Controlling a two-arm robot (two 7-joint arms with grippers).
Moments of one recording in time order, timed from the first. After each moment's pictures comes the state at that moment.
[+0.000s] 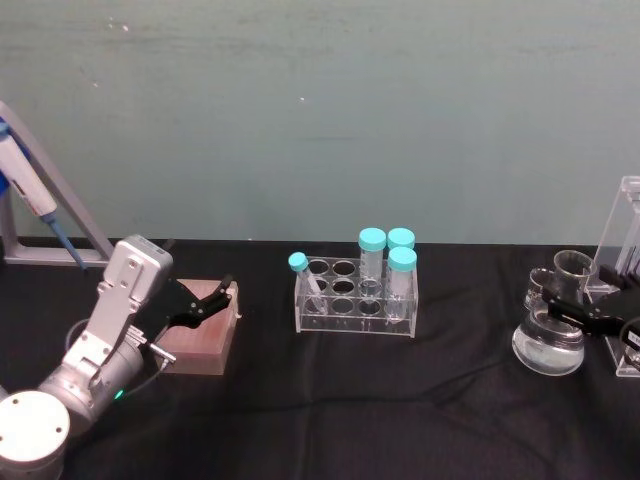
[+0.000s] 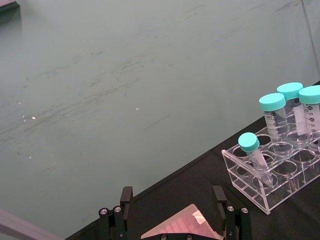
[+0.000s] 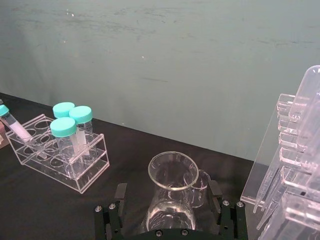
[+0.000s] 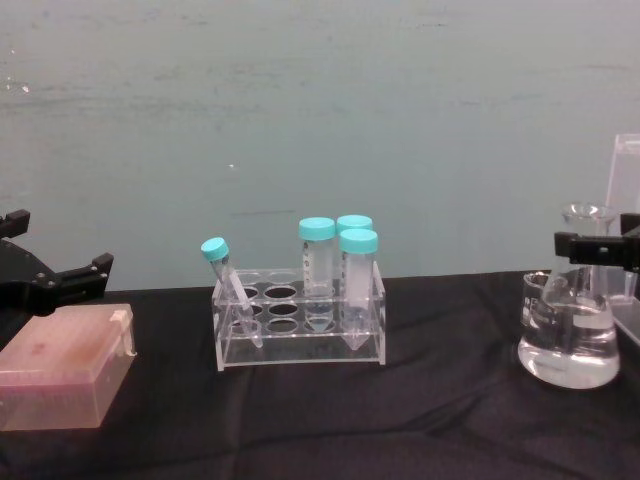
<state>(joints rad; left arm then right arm) -0.20 0.60 0.45 -1.41 -0.25 -0.12 0.03 0.25 0.44 -0.21 -1.42 0.38 0.19 0.34</state>
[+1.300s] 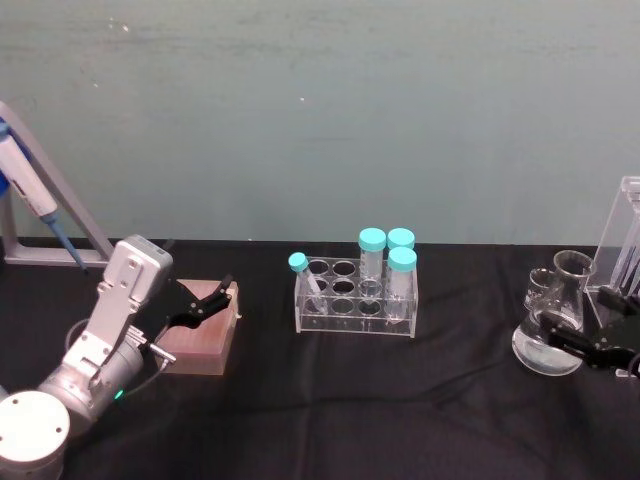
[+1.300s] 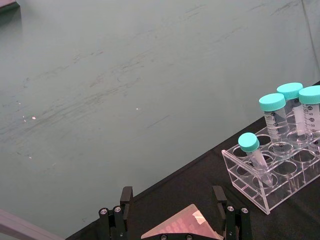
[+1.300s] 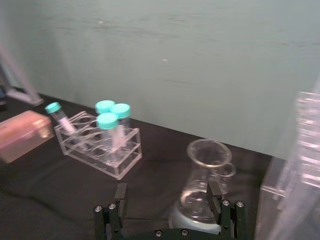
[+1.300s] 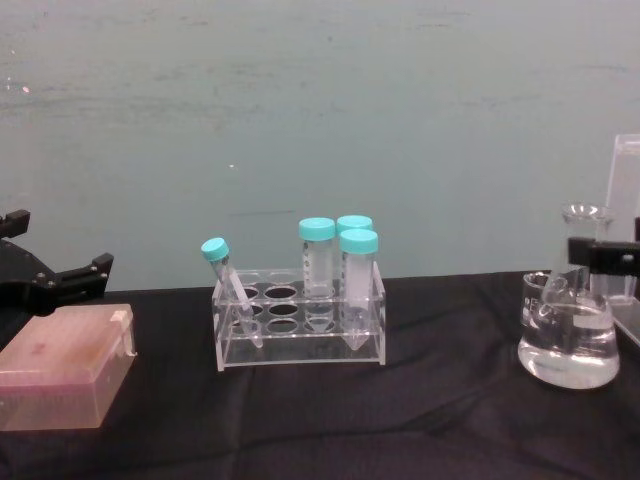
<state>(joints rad) -0.20 0.60 0.45 -1.41 -0.25 -0.12 0.03 0.09 0.52 -0.17 -1.64 0.46 0.22 0.35</state>
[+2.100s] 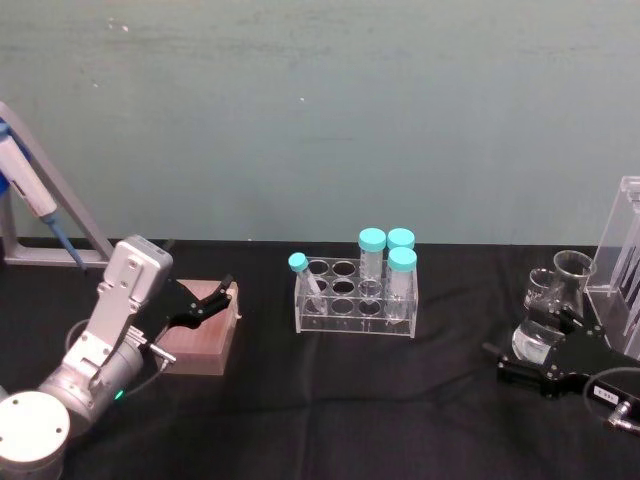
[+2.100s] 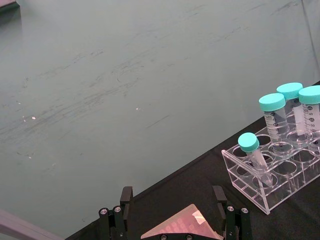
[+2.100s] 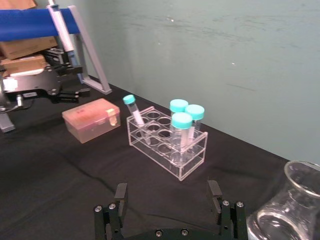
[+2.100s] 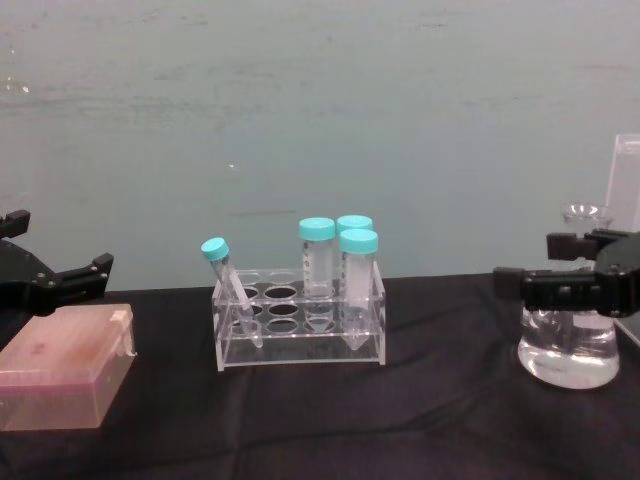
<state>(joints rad) -0.20 0.60 0.45 -1.41 -0.25 -0.12 0.03 0.15 0.59 -0.32 -1.63 0.50 0.15 0.51</state>
